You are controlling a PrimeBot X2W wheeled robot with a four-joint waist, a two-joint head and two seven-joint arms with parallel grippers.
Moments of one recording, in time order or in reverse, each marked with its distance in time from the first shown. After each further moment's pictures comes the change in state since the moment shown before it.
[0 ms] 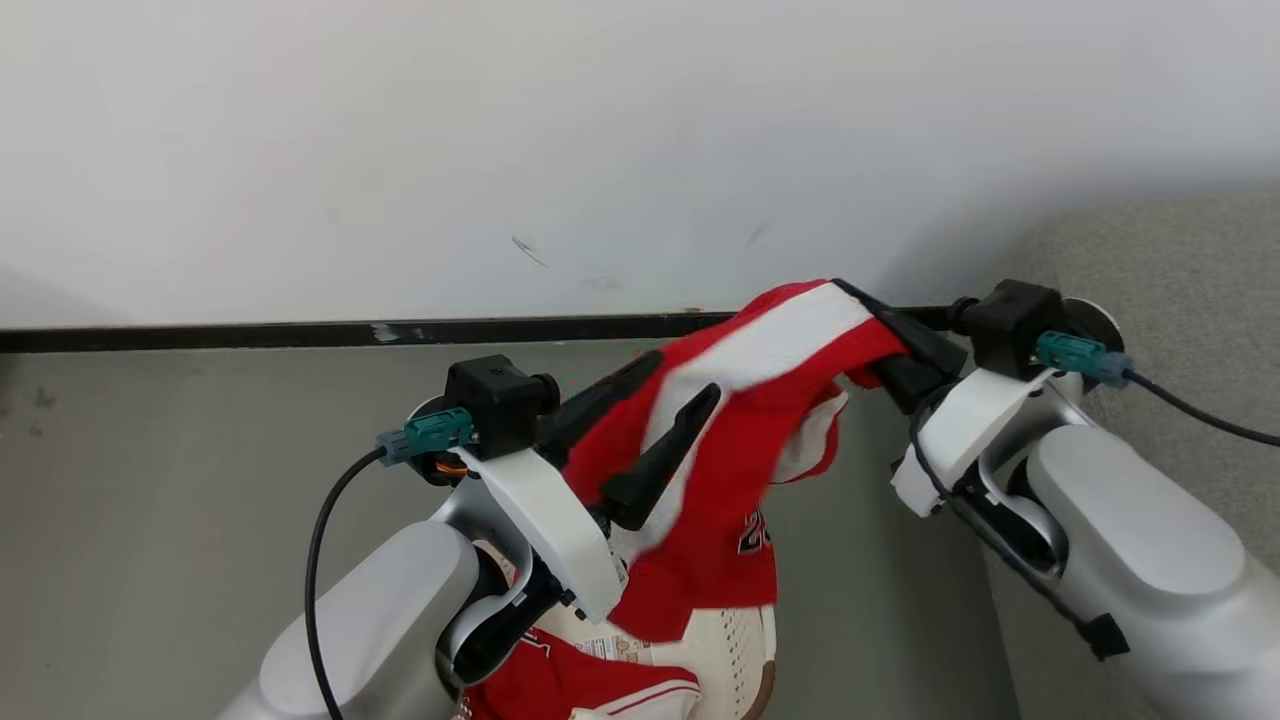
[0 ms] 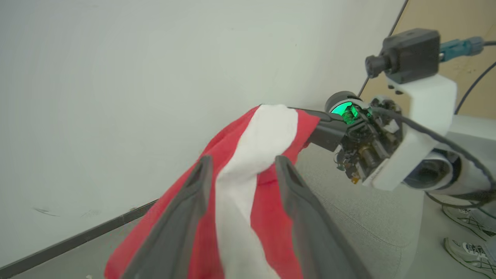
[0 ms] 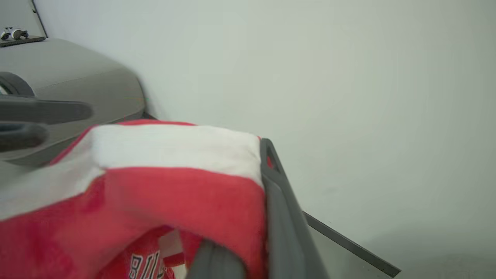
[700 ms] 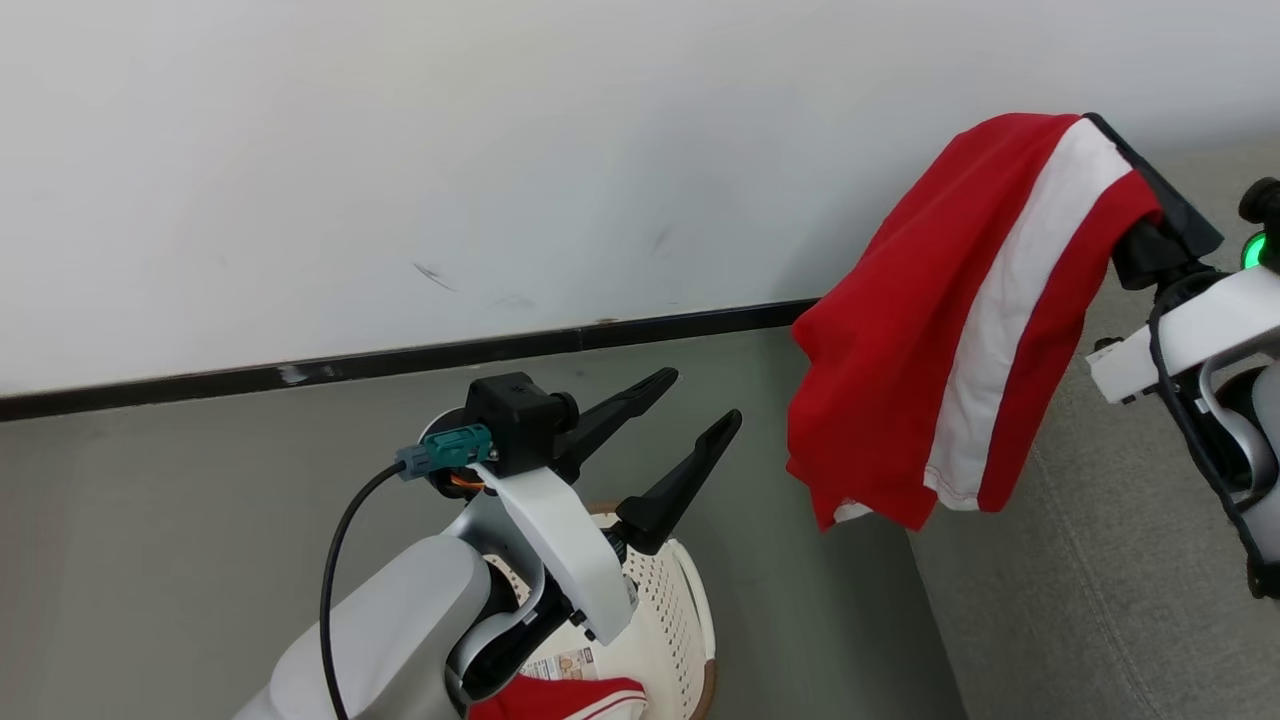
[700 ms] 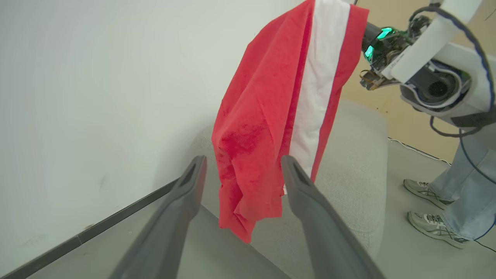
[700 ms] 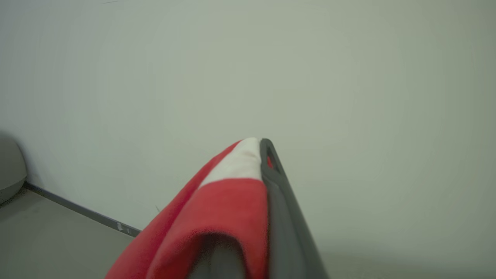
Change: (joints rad) left arm 0.004 0.004 -0.036 -0.011 0.000 -0.001 0.001; right arm 0.059 -0.128 -0.379 -0.173 -0.057 0.000 0.000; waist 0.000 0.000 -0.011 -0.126
